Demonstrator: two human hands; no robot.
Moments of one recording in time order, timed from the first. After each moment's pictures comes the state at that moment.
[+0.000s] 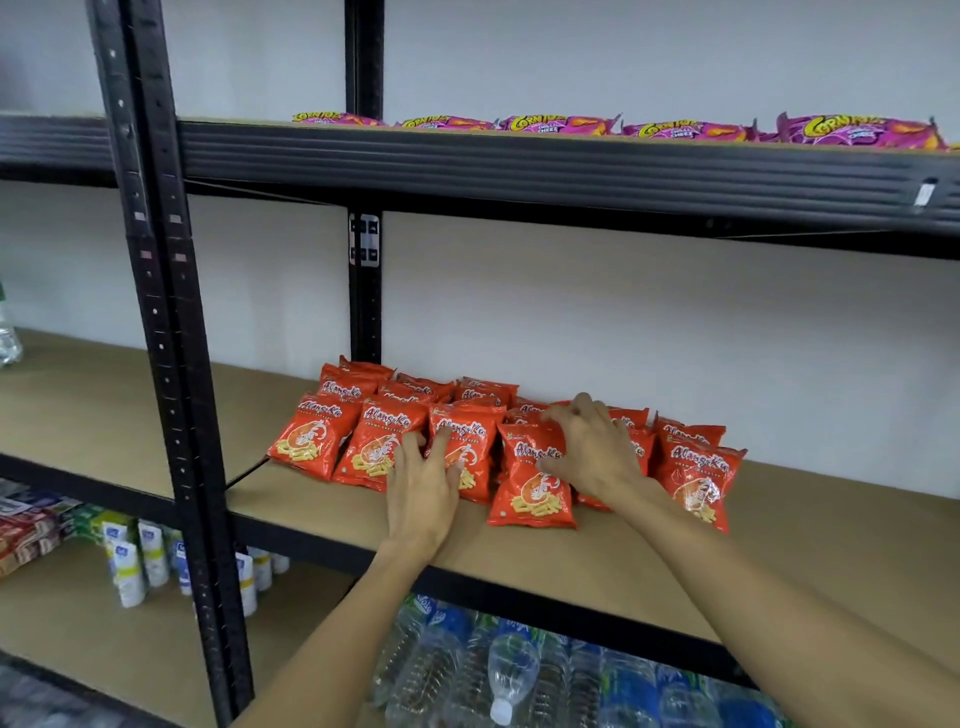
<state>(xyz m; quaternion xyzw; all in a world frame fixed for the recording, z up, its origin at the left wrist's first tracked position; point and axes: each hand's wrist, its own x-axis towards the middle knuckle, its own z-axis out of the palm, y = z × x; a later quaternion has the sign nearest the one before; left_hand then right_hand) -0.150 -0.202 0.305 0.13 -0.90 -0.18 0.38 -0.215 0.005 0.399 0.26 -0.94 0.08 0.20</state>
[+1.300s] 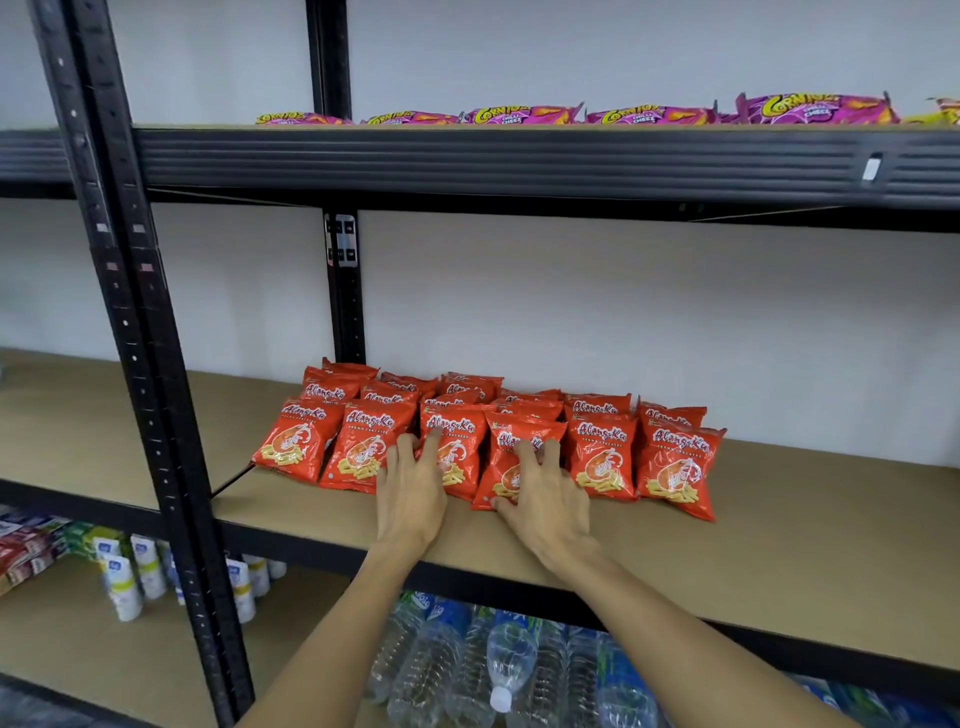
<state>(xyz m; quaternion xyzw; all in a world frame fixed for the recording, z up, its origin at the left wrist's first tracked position) -0.147 -0.197 0.306 0.12 -0.92 -0.13 0.35 -0.168 -0.020 0.331 0.18 -0.95 0.15 0.22</state>
